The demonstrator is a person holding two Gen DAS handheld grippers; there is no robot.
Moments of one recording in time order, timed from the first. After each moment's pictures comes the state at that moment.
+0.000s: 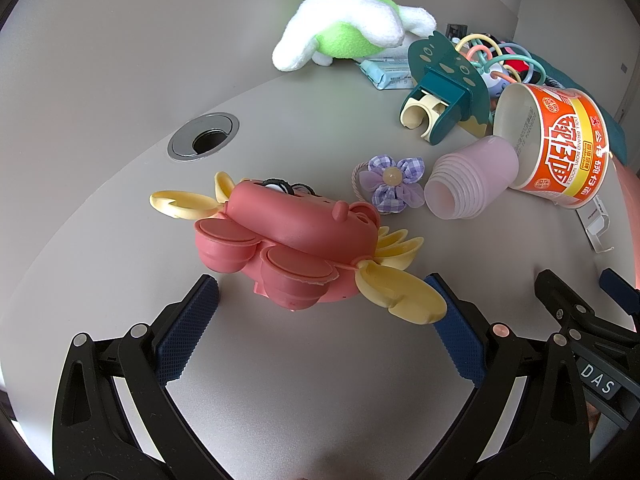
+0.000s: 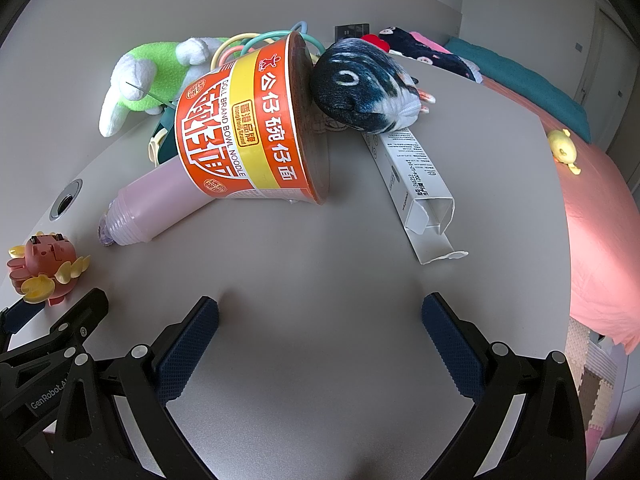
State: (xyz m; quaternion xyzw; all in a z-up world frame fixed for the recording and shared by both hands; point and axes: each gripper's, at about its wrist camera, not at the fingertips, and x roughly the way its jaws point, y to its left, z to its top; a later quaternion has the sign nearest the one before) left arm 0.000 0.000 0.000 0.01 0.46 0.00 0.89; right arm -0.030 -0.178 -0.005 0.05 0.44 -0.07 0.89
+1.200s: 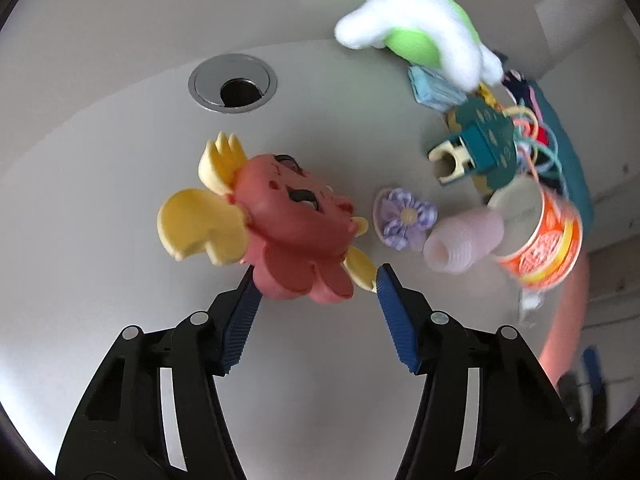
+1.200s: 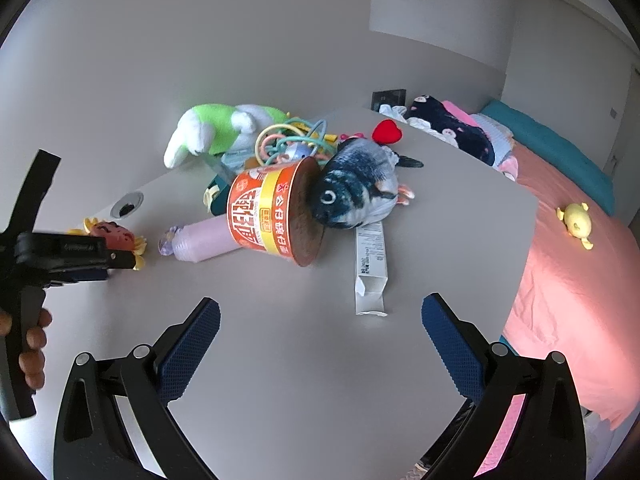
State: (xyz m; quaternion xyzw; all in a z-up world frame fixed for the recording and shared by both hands) left arm 0.026 0.059 0.021 -0.21 0.56 -0.02 0.80; right arm -0.075 -0.212 0.082 -0.01 0.38 0.02 0.93
